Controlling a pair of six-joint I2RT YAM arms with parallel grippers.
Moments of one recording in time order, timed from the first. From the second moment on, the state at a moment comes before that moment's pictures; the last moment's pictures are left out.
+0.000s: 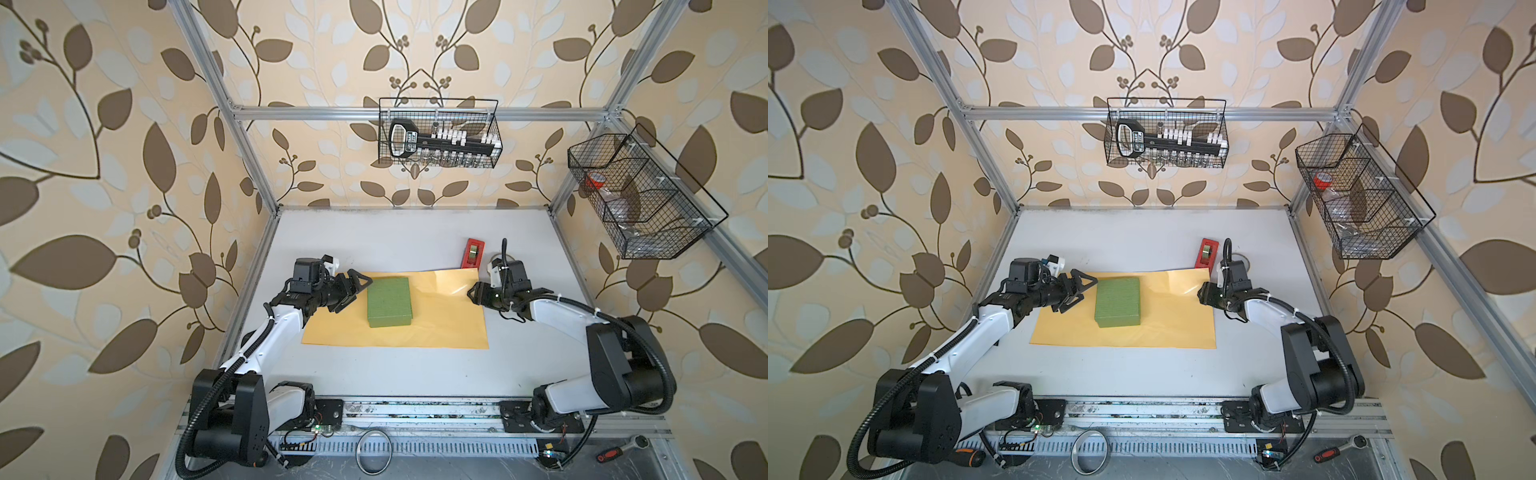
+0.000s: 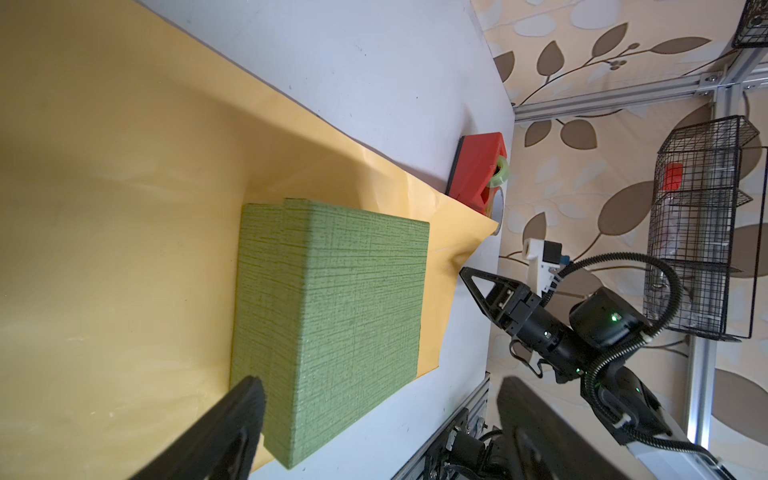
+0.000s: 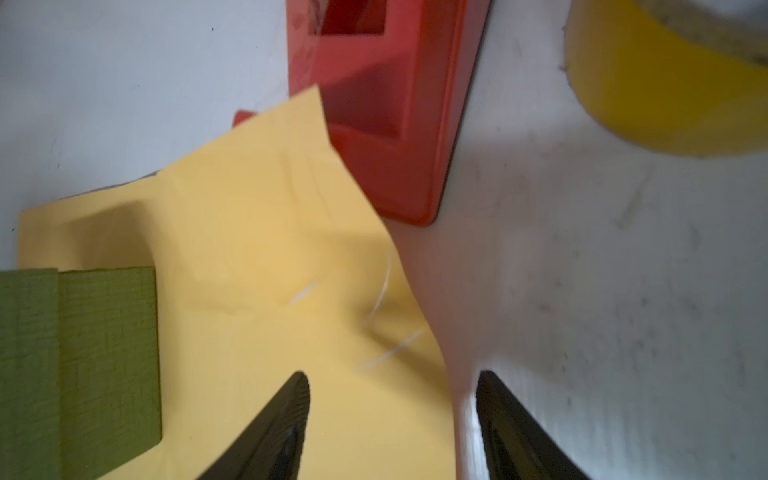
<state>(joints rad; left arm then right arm) -0.07 1.17 0.67 -0.27 0.70 -0.76 0.19 1.52 0.70 -0.13 -0.18 0.42</state>
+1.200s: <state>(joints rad) -0.19 1.05 0.33 -0.26 0.50 -0.87 0.10 1.37 0.53 -0.20 -0.26 0.44</state>
